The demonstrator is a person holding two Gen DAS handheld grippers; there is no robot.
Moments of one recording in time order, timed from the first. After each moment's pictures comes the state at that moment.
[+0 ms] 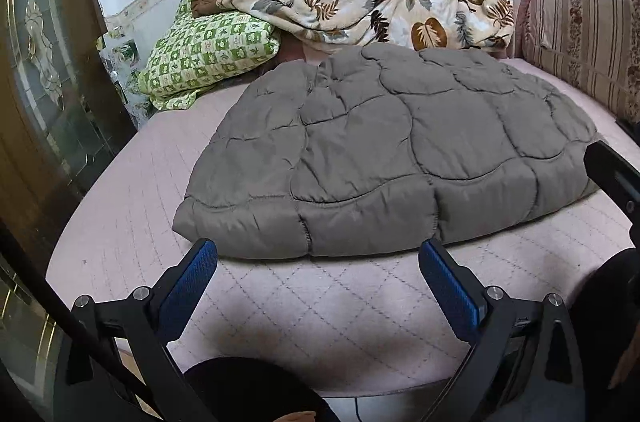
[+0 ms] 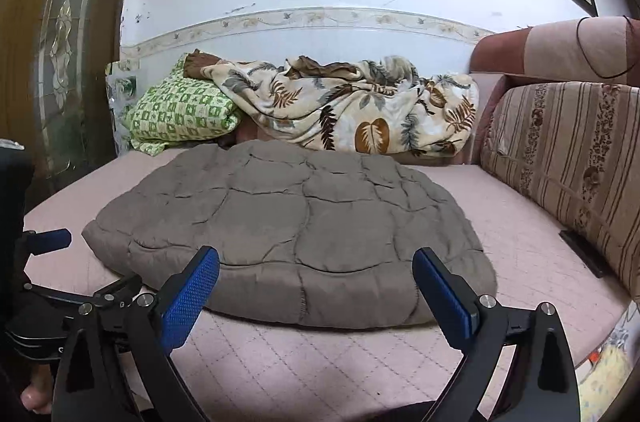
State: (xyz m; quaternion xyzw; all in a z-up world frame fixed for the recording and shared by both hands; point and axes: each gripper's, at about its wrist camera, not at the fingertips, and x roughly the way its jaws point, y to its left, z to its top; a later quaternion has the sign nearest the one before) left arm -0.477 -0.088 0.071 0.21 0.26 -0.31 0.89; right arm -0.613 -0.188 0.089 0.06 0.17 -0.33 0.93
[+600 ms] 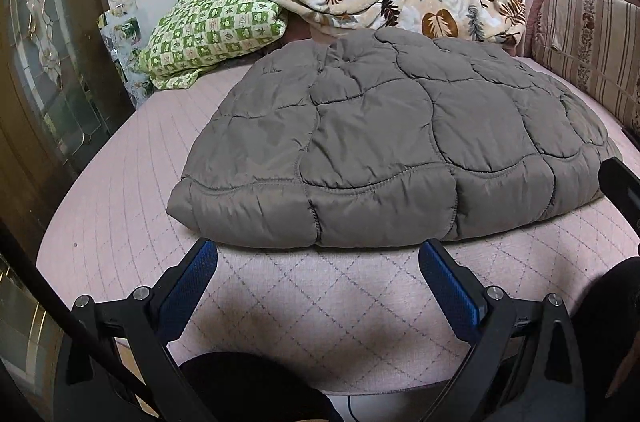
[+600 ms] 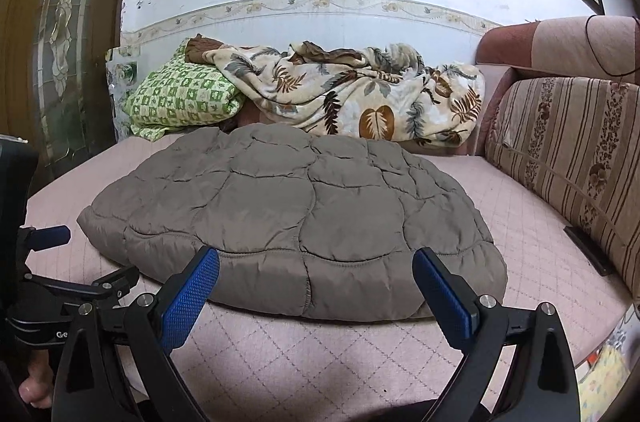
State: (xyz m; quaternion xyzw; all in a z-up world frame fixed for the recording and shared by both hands) left arm -0.460 -0.084 0.062 0.20 0.29 -0.31 0.88; right arm -0.606 -0.191 0.082 0.06 0.19 -0.32 0.92
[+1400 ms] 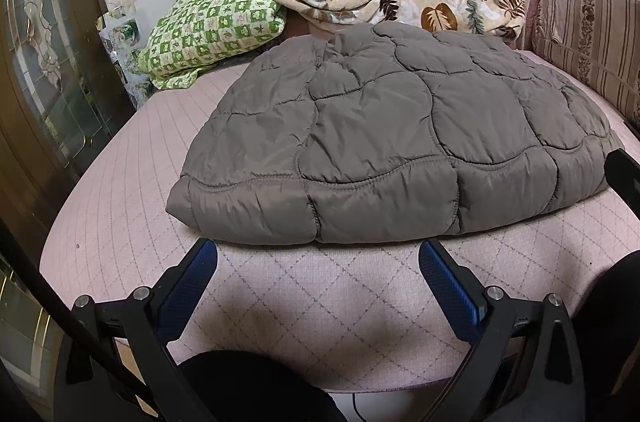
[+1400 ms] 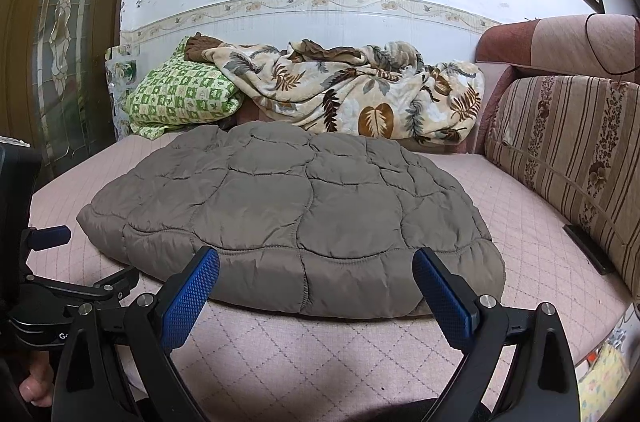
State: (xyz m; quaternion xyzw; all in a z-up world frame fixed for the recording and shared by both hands) left arm -0.460 -0.087 0.059 0.21 0.30 -0.30 0.88; right arm -0.607 -0.191 0.080 0.07 0.20 -0.32 0.92
